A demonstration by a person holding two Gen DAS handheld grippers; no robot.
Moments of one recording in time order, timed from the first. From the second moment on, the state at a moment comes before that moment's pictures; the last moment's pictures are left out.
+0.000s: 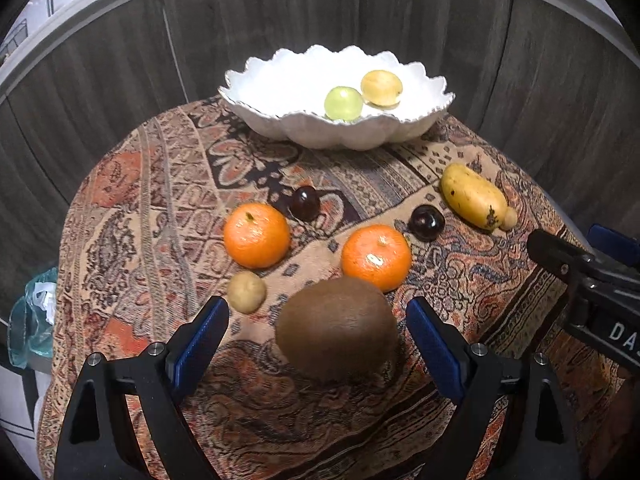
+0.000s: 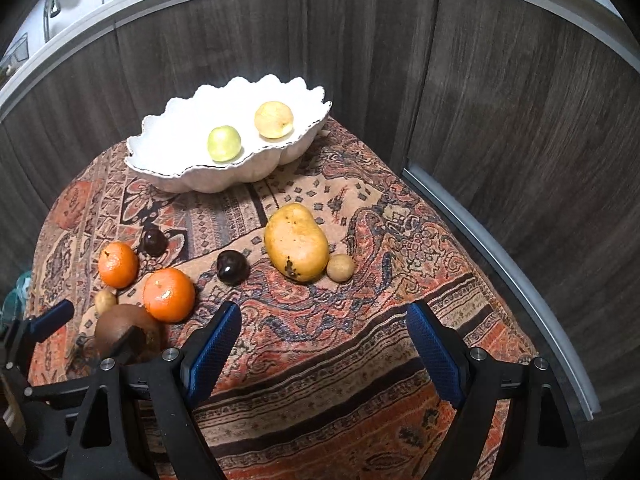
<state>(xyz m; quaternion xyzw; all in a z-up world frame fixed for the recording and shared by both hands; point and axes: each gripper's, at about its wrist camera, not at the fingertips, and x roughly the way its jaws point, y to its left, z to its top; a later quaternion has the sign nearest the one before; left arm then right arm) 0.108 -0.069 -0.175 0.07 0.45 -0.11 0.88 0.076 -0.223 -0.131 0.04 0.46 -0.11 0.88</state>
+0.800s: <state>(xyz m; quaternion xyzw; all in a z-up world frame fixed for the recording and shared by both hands) 0.112 -0.080 -0.191 0.08 0.47 -0.12 0.87 0.078 -0.224 -0.137 0.04 0.46 -0.11 0.88</state>
